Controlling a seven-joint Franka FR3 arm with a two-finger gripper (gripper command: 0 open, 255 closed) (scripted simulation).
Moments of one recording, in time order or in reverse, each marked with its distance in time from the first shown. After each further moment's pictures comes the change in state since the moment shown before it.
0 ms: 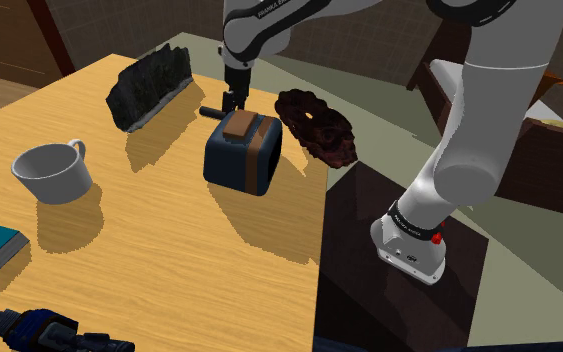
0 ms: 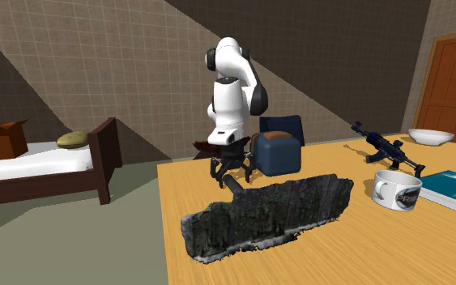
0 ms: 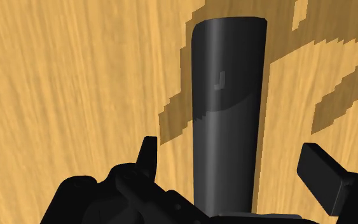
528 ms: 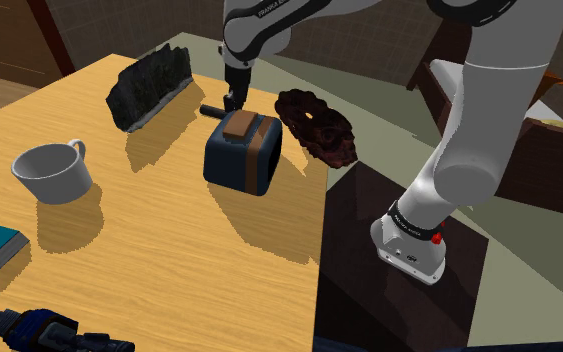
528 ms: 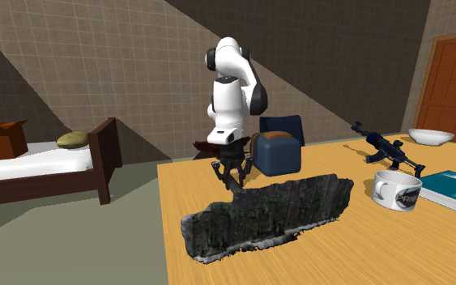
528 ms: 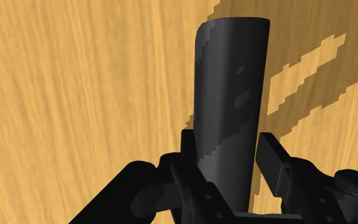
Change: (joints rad) arm -0.001 -0.002 -0.001 0.000 0.000 0.002 0.000
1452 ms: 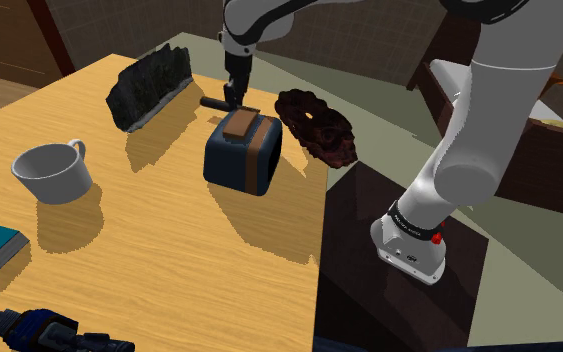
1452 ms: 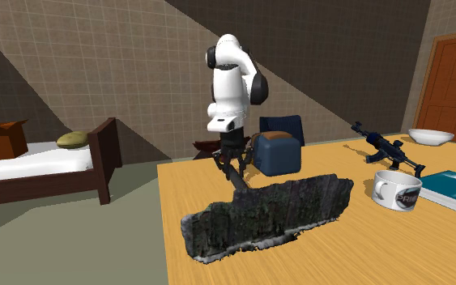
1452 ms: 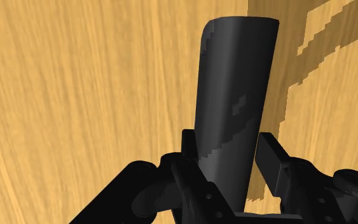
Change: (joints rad) arm 0.000 -0.047 0.001 0.028 0.000 -0.079 0.004
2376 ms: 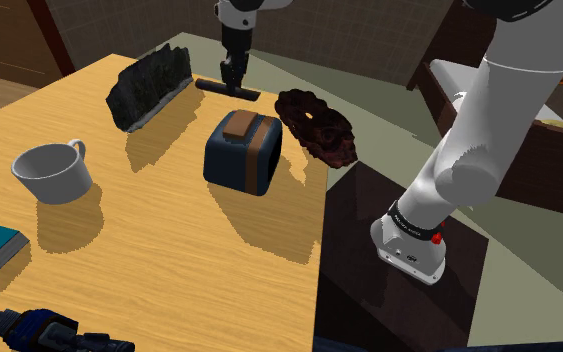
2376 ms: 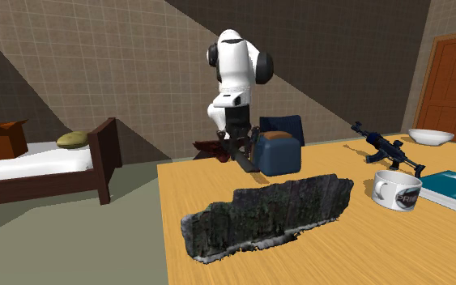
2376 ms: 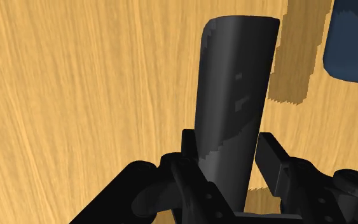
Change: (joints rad) arm 0.016 -0.079 0.011 0.067 -0.002 -0.144 0.037
